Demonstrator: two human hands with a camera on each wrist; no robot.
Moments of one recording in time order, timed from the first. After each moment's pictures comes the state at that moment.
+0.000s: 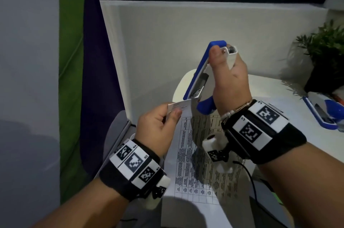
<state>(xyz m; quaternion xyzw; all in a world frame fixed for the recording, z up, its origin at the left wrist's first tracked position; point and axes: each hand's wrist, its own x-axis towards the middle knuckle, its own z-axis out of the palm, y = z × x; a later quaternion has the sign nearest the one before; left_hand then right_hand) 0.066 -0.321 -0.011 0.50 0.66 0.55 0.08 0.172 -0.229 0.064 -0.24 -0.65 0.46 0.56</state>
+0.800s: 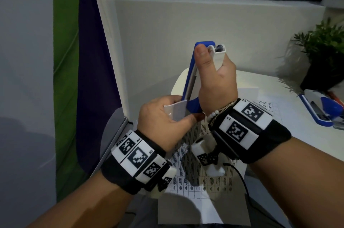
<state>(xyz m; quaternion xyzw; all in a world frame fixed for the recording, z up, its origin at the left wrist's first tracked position) 0.082 -0.316 0.007 0.48 0.65 0.58 0.09 0.155 -0.241 0.060 -0.21 -0.62 0.46 0.60</state>
